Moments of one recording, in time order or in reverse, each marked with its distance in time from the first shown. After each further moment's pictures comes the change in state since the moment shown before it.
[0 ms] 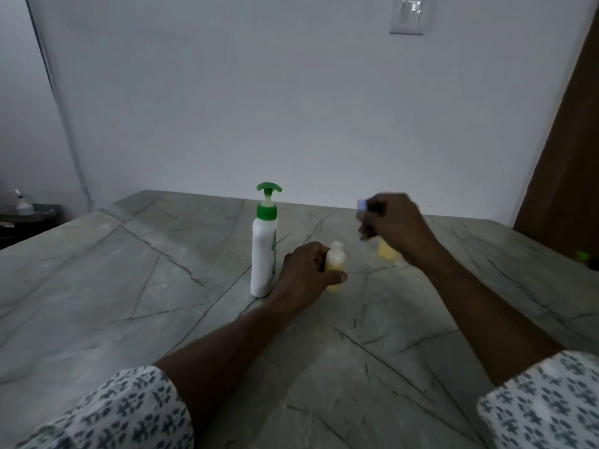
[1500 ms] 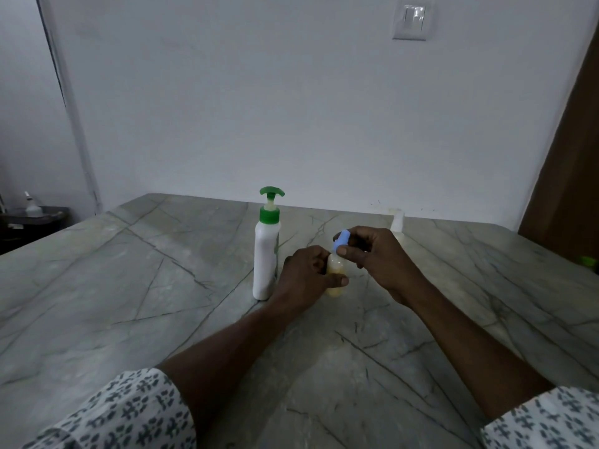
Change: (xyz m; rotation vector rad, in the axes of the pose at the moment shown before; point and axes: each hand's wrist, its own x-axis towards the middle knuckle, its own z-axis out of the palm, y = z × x) left_hand 0.003 -0.001 0.000 -0.016 -0.022 -0.018; right_hand -0.040 0.012 0.029 0.110 -0.128 -0.076
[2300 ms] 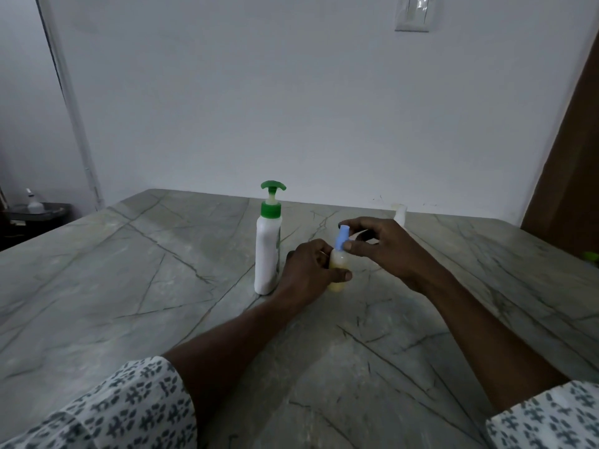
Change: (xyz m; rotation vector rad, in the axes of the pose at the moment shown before) left_hand 0.000 0.001 0.001 0.002 0.005 0.022; right_hand -0.001 -0.013 -0.016 -0.088 -0.130 0.009
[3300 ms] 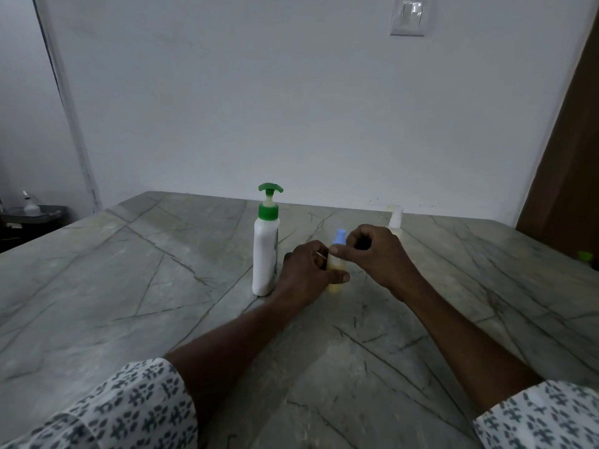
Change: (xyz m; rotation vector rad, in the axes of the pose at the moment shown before) left_hand -0.002 0.003 -0.001 0.055 0.015 -0.005; right_hand 0.002 0.010 0.020 -0.037 0.195 -0.004
